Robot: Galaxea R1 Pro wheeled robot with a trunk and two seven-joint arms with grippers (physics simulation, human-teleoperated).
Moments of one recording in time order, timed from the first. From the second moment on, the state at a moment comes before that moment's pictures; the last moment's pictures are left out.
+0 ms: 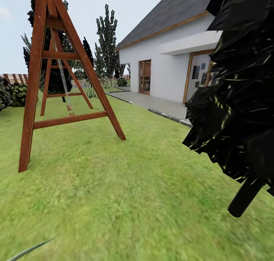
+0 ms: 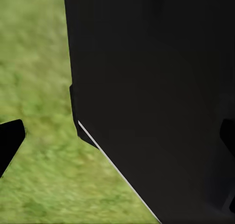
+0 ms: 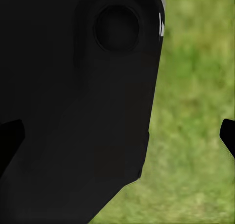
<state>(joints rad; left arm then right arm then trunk) 0.07 0.04 0.01 0.00 0.00 0.00 -0.07 -0.07 -0.02 0.01 0.08 0.08 0.01 0.02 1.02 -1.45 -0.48</state>
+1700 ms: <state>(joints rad) 0.07 0.04 0.01 0.00 0.00 0.00 -0.07 -0.07 -0.02 0.01 0.08 0.08 0.01 0.02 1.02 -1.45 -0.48</state>
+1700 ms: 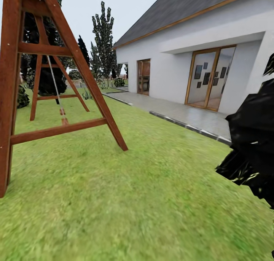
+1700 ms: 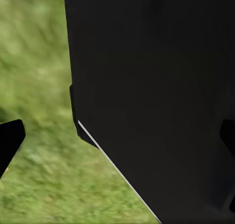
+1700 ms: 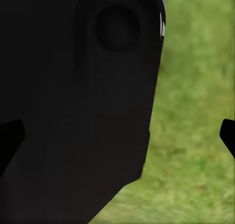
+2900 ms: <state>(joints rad) 0.07 0.04 0.01 0.00 0.00 0.00 -0.07 -0.07 -0.02 0.01 0.08 0.08 0.01 0.02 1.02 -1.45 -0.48</state>
